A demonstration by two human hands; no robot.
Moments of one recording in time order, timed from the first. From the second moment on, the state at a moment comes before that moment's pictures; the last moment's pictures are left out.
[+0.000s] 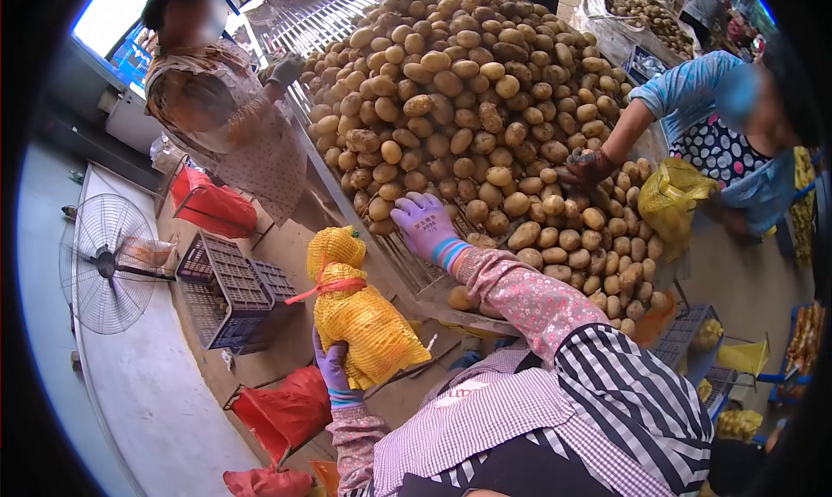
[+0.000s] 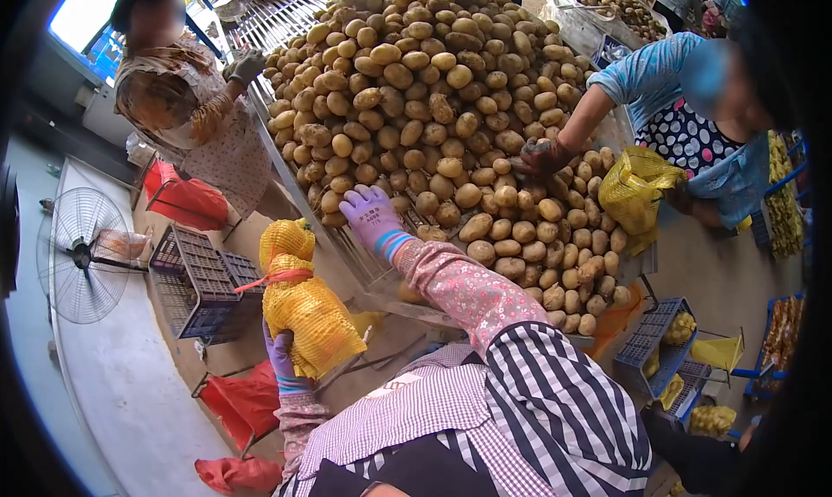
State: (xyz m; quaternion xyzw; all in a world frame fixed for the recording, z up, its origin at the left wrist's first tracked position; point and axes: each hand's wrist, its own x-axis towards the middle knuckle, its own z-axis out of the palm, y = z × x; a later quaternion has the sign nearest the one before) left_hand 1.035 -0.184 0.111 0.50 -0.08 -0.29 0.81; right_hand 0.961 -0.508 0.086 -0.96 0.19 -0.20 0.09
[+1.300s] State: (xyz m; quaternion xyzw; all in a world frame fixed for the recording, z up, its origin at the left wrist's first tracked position) left_hand 1.019 -0.369 0.111 0.89 -0.43 -0.04 0.11; right_hand 0.875 -0.519 0.093 -0.96 0.26 0.07 0.10
